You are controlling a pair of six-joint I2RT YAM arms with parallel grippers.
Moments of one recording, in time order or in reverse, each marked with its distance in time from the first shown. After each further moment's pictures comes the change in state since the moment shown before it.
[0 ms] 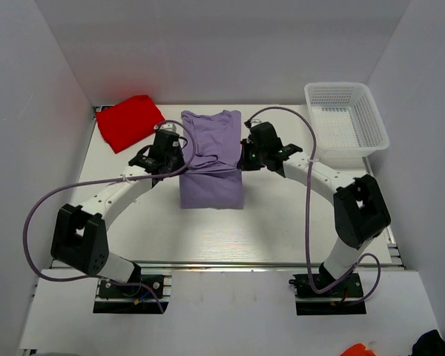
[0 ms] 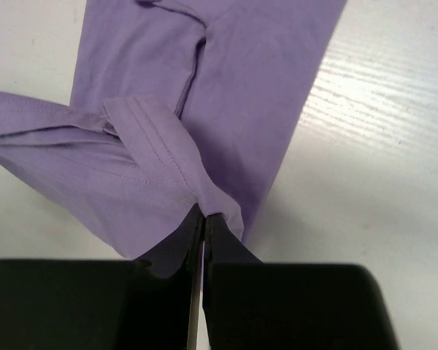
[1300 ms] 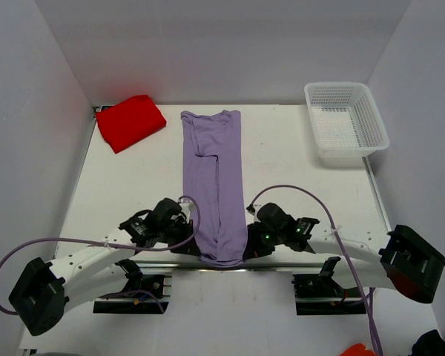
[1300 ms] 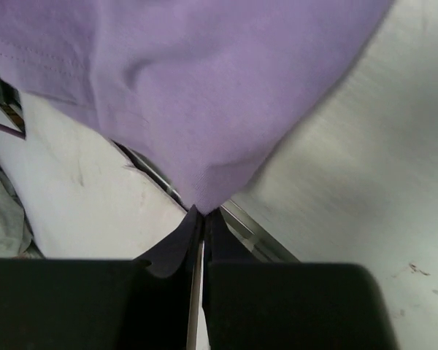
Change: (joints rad) left arm -0.330 -0.496 -0.659 -0.054 0.546 -0.093; right arm 0.399 -0.507 -0.822 0.141 -0.239 0.349
